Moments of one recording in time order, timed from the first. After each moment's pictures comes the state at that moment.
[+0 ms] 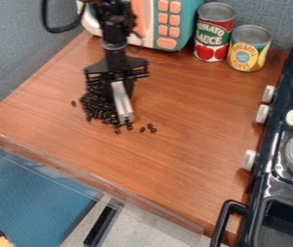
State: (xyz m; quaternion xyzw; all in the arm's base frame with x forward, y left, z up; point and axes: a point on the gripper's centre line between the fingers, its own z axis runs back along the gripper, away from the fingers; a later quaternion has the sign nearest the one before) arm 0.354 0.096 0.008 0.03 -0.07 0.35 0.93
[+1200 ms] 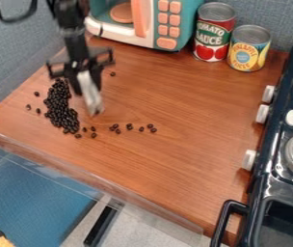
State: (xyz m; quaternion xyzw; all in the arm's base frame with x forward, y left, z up) arm 0.340 0.115 0.048 -0.03 -0.06 0.38 0.92
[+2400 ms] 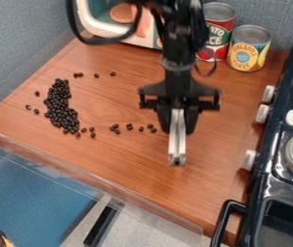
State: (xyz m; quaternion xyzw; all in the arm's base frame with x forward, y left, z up) arm 0.313 -0.049 0.038 -0.03 -0.05 0.16 0.99
